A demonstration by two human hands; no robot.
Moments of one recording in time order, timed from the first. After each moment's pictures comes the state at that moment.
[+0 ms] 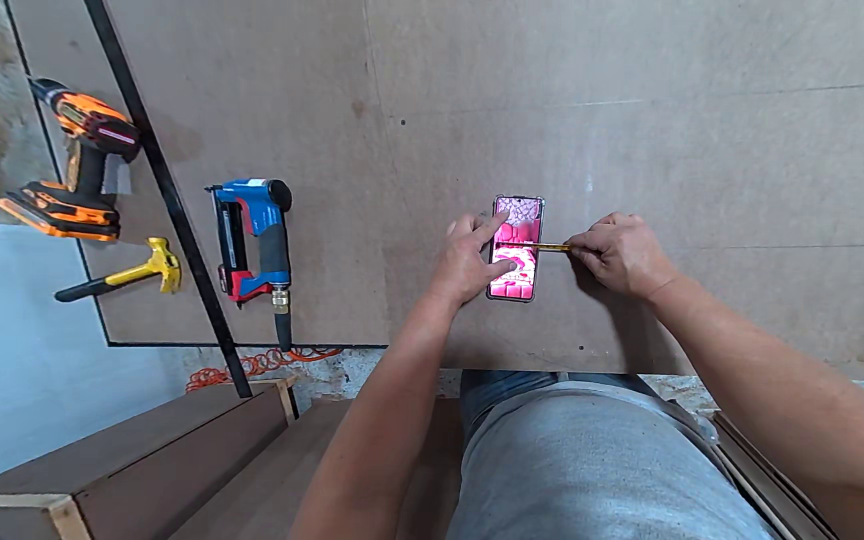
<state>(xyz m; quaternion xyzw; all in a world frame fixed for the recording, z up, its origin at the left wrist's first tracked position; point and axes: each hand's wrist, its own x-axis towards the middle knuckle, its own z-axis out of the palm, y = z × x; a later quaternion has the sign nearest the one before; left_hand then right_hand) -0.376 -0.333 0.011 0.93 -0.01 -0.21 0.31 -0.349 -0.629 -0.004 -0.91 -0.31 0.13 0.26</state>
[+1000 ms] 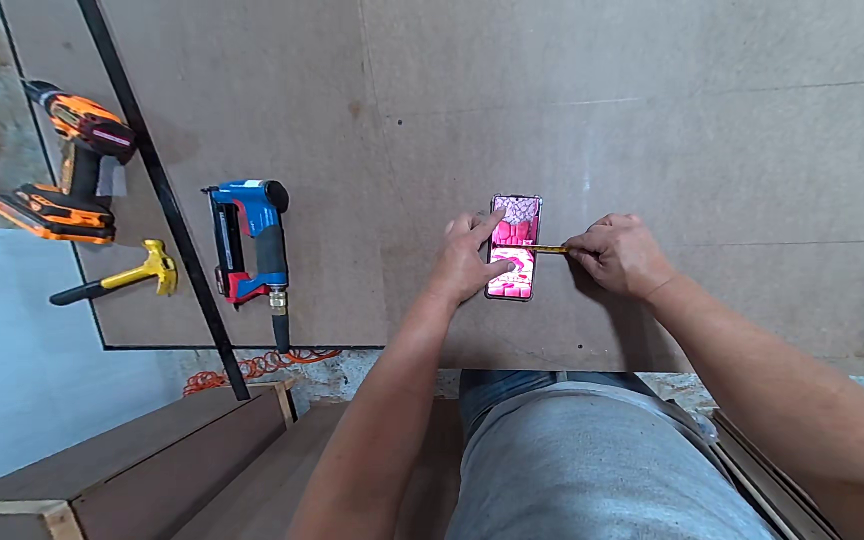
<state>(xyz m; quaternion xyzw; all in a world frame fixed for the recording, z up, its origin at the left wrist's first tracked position) -0.375 -0.334 0.012 0.93 -0.02 -0.21 0.30 -0.352 -0.630 -0.006 -0.91 -0.31 0.12 0.26</state>
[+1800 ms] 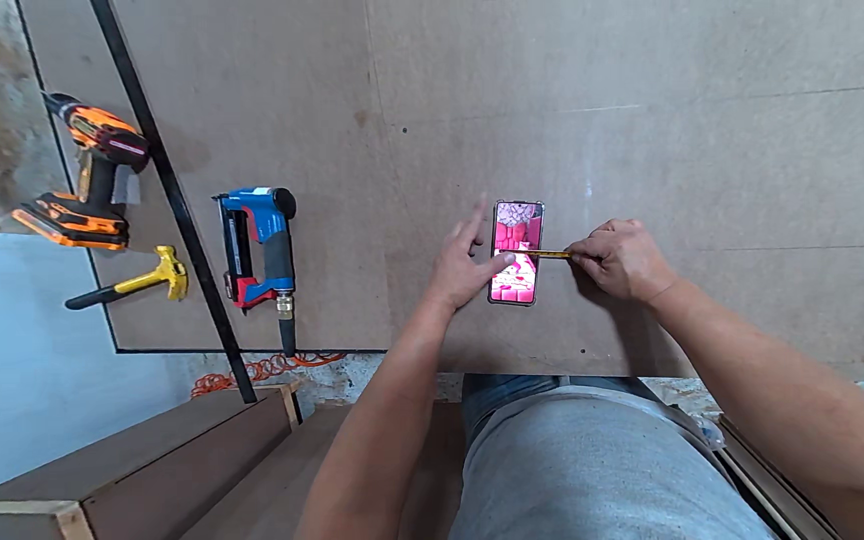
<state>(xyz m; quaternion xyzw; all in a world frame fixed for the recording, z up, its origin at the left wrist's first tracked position) -0.382 -0.323 0.008 0.89 0.03 -0.18 0.43 -0.352 -0.631 -0.007 -0.90 -0.31 0.12 0.26</state>
